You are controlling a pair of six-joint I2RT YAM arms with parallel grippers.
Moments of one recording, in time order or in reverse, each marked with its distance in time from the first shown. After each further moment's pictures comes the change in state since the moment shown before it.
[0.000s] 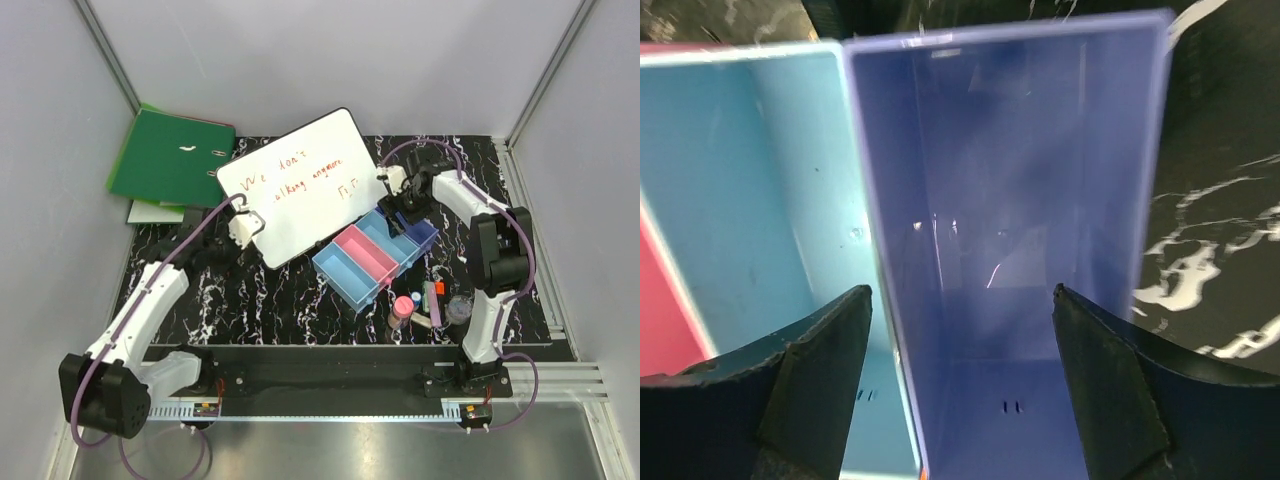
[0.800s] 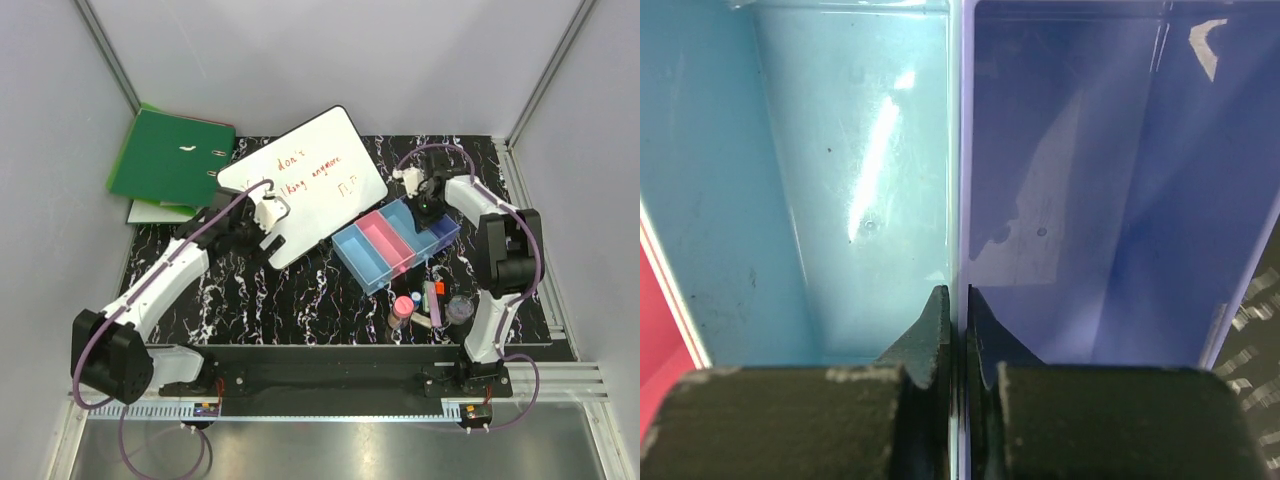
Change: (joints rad) left arm -0.143 0.187 0.107 0.133 -0.084 -0.058; right arm -0.070 -0.011 -0.100 0.087 0.106 -0.035
